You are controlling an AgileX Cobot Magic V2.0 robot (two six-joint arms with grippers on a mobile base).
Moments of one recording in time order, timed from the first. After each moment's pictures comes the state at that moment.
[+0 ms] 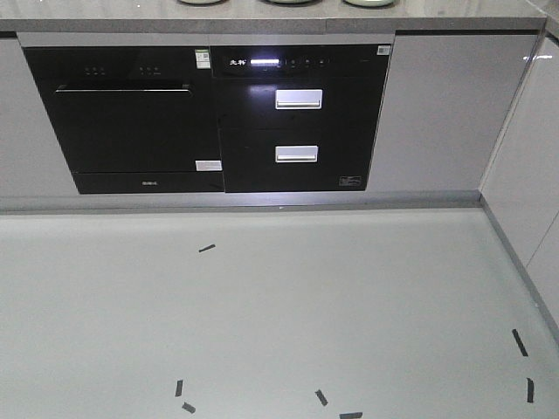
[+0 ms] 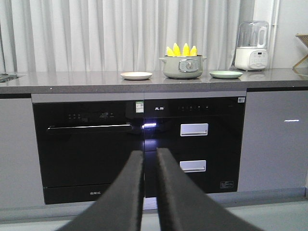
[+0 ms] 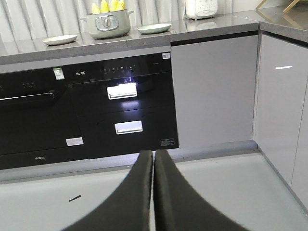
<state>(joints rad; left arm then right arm) -0.06 -0.01 0.02 -0.15 0.00 0.09 -0.01 -0.01 0.03 -0.20 0.16 0.25</state>
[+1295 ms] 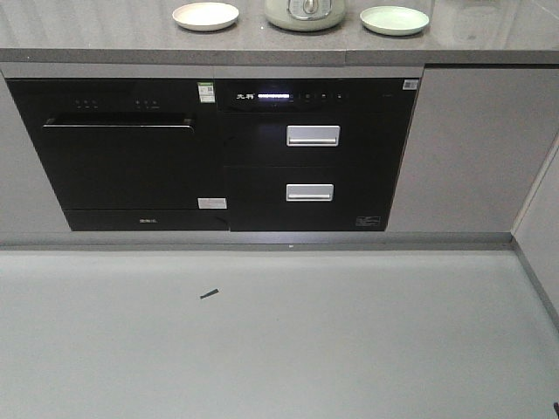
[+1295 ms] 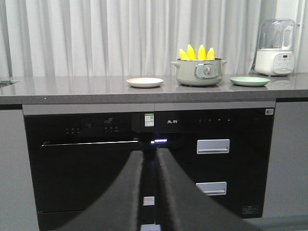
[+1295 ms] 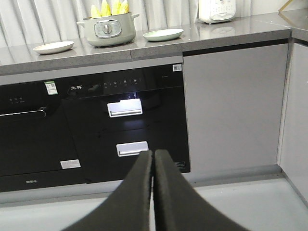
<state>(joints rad) -0.06 -0.01 0.02 -0.15 0.00 0.09 -0.01 -0.01 0.03 -0.20 0.16 0.25</state>
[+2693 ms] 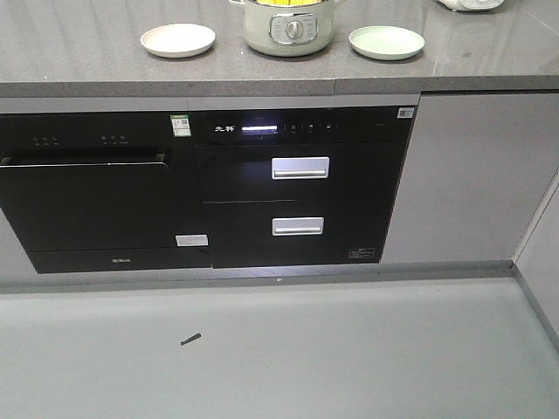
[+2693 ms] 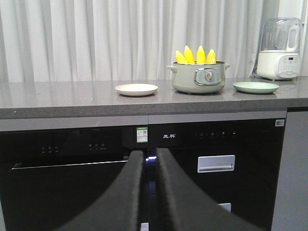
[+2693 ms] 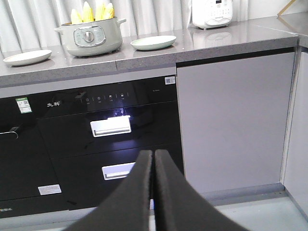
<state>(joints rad) -0.06 -0.01 0.02 -0.15 0.00 0.09 -0.01 -0.01 0.03 -0.20 0.16 0.25</state>
